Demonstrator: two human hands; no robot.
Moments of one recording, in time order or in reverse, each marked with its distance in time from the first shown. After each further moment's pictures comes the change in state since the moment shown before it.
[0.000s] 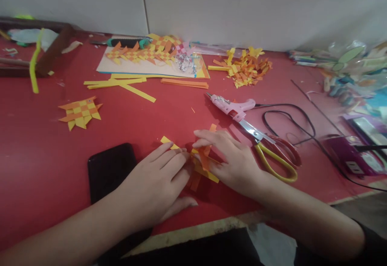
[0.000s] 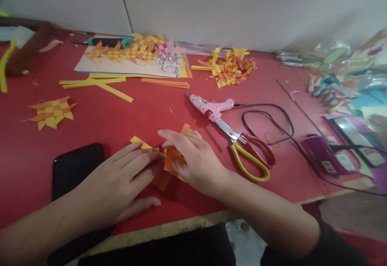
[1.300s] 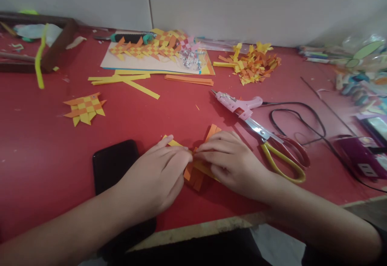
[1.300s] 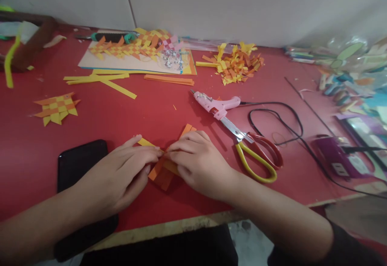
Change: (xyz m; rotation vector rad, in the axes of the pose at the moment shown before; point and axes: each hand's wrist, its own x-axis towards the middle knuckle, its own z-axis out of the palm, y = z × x) left_hand -0.001 -0.002 -0.003 -0.219 0.068 -0.159; right_hand 0.000 0.005 -0.003 -0.045 -0.136 -0.191
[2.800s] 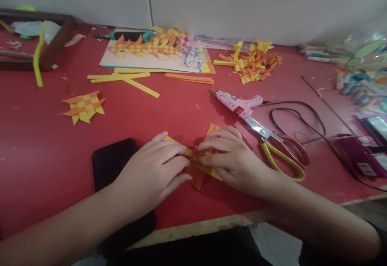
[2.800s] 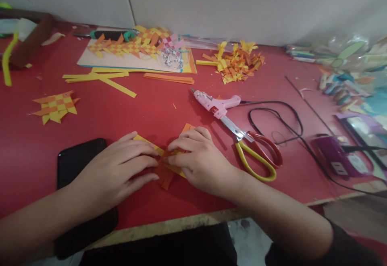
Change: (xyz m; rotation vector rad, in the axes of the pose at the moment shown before) left_hand 0.000 -0.008 -0.001 -0.026 -0.019 -0.013; right_hand 0.000 0.004 -0.003 -0.030 -0.074 -0.041
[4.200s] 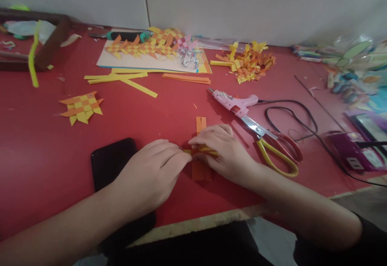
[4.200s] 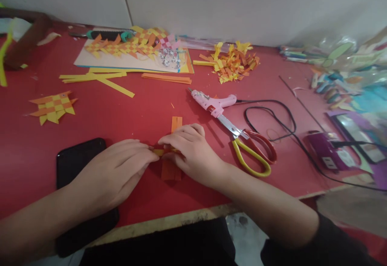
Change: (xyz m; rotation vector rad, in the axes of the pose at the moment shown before) left_hand 0.001 0.003 0.000 0.132 0.131 0.110; right_hand 0.007 0.000 0.013 0.089 0.088 0.174
